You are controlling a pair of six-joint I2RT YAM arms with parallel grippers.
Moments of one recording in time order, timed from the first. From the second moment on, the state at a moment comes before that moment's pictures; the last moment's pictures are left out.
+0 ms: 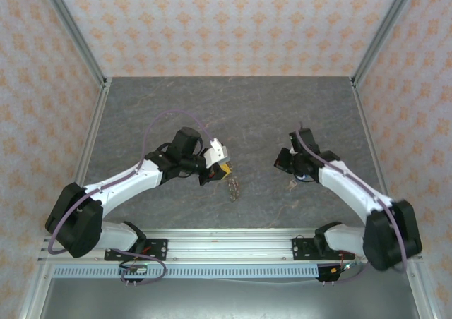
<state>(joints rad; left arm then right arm) -0.58 1.34 0.81 -0.23 0.66 0.35 0.36 1.16 0.72 -0.47 -0.18 0.67</state>
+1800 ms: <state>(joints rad) -0.58 1.34 0.80 -0.18 0.69 0.35 0.63 1.10 0.60 0.06 -0.61 -0.14</state>
